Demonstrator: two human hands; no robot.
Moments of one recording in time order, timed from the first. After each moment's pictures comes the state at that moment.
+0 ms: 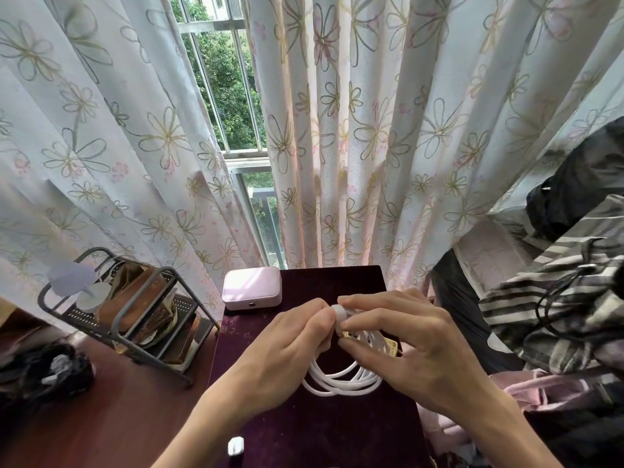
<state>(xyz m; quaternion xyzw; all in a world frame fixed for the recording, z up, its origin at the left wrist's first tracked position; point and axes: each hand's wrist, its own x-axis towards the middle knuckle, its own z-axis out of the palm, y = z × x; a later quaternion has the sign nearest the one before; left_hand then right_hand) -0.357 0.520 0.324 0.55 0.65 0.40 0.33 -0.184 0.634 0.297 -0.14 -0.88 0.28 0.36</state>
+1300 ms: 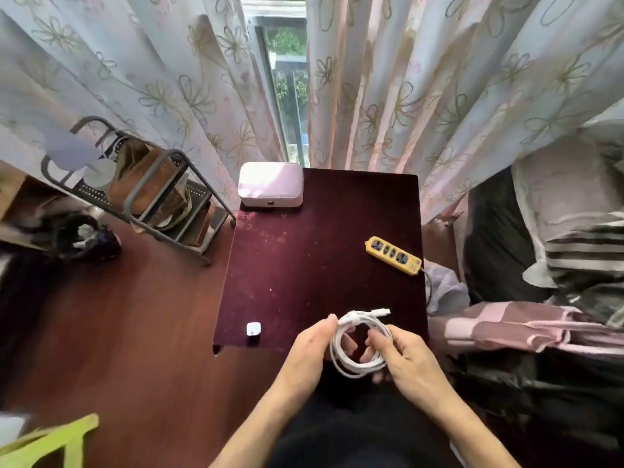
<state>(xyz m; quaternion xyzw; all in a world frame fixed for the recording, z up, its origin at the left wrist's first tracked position) -0.337 0.464 0.106 0.12 0.64 0.52 0.55 -0.183 0.577 0.105 -0.45 -0.62 0.64 0.02</state>
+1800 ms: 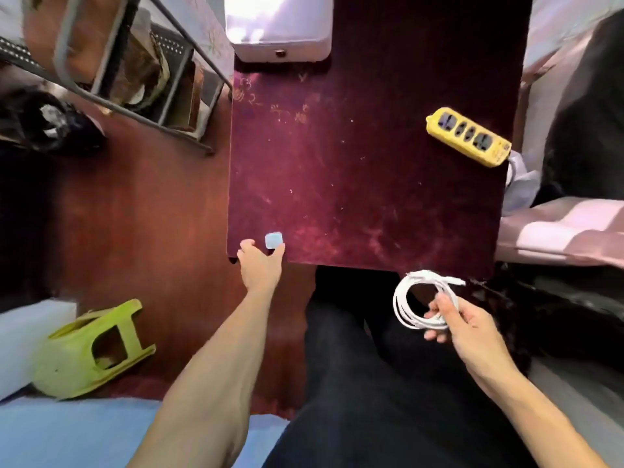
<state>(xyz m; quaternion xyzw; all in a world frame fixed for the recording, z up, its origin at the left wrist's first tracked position) -0.453 0.374 -0.166 -0.06 0.93 0.13 0.33 -0.129 0.526 -0.065 -0.61 -0.50 0.61 -0.04</state>
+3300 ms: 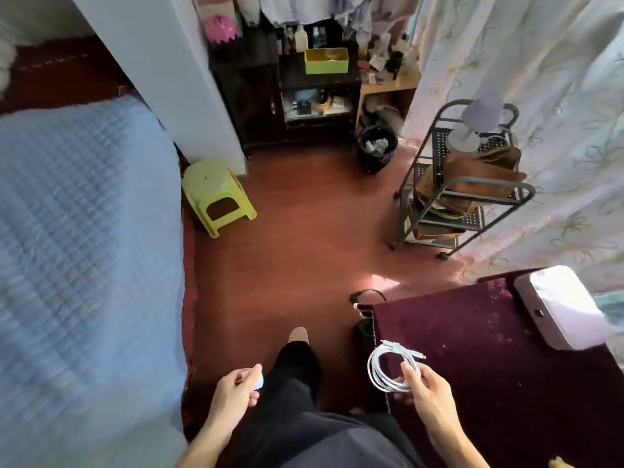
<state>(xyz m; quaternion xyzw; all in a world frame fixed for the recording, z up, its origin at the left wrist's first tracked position) -0.211 0.093 -0.009 -0.54 0.64 0.54 0.11 -0.355 0.430 0.005 -0.18 -0.78 0.54 -0.26</state>
